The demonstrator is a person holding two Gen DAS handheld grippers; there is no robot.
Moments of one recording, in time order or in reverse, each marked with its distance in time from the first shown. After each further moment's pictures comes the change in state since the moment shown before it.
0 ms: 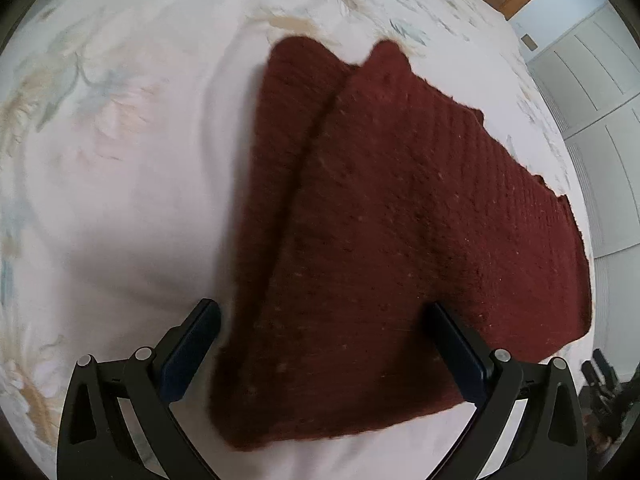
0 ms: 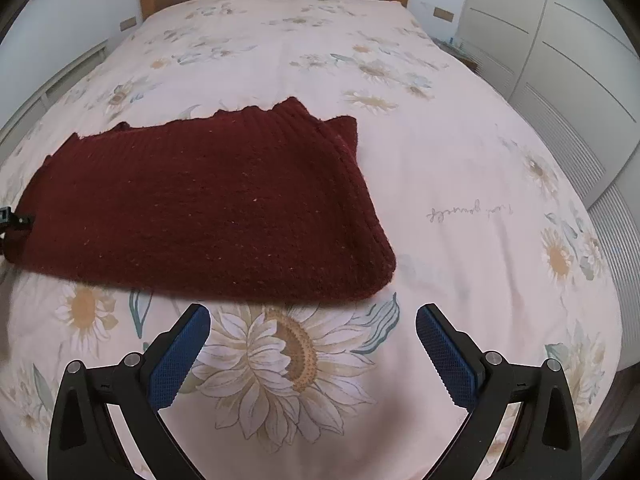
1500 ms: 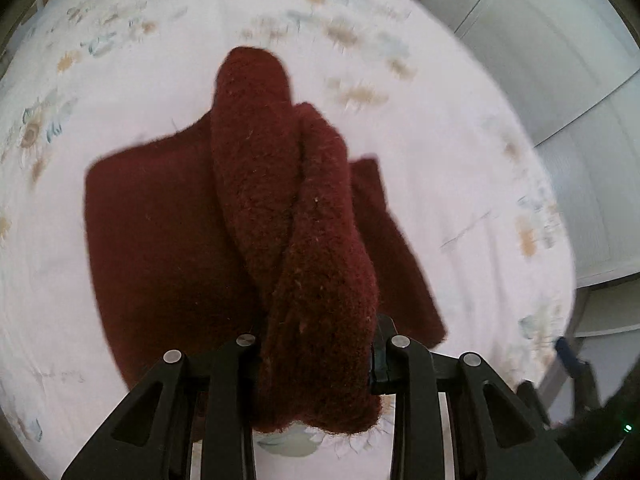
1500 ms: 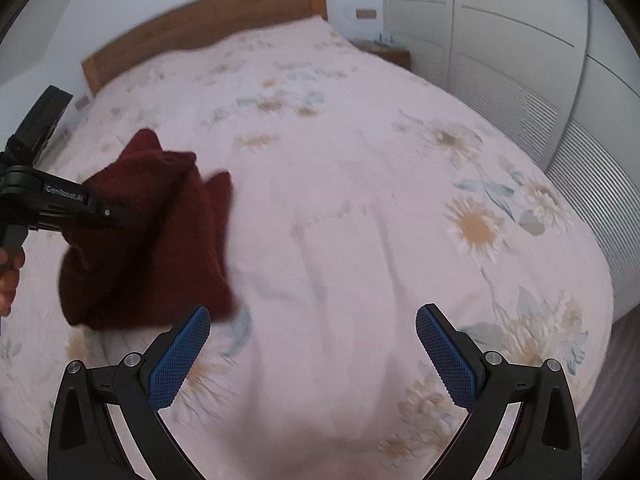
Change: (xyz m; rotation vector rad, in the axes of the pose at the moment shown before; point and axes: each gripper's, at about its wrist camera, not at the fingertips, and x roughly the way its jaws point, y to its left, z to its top) left arm 0.051 -0.385 -0.026 0.446 0.122 0.016; right arm -0.049 -0.129 -0.020 0.251 -0.068 -0.020
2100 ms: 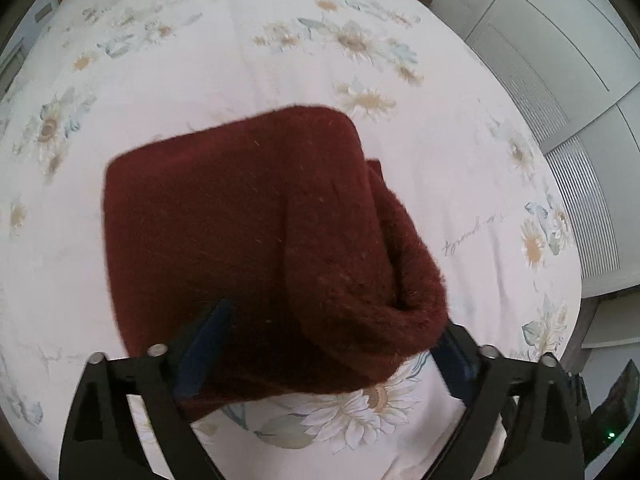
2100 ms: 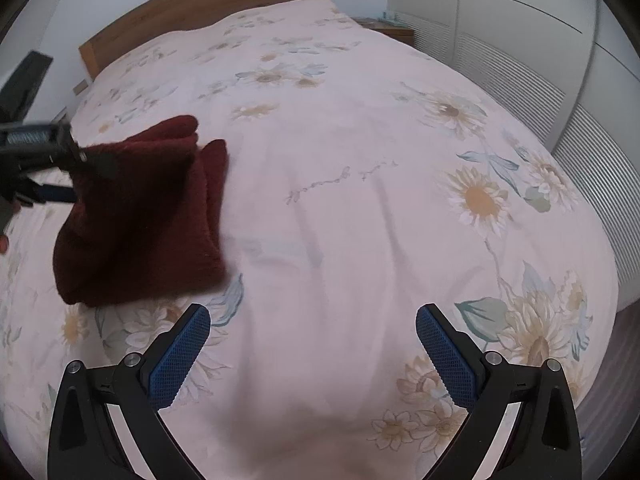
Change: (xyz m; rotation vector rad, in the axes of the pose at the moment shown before) left arm -0.028 0.009 -0.006 -0.033 -0.047 0.030; right arm 0.006 -0.001 -0.011 -0.002 0.058 0.031
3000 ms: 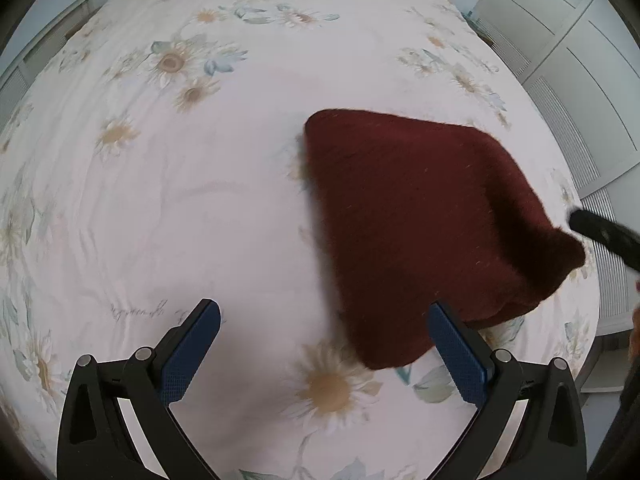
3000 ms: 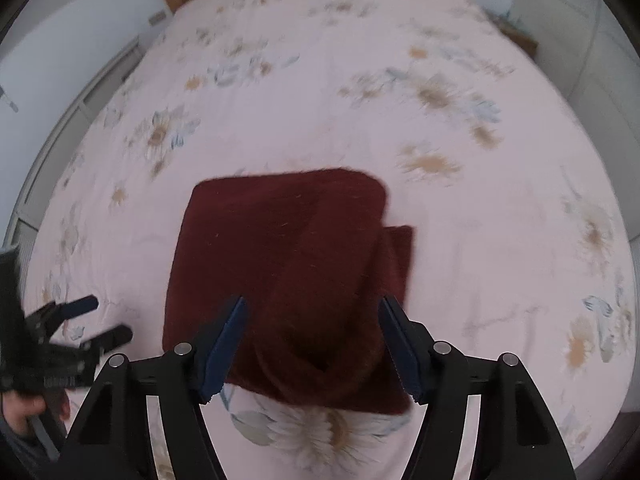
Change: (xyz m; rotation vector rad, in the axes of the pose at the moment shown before) left arm -0.054 0.146 -0.069 -0.173 -0.067 0.063; right arm 0.052 0.174 0.158 -0.253 0.232 0.208
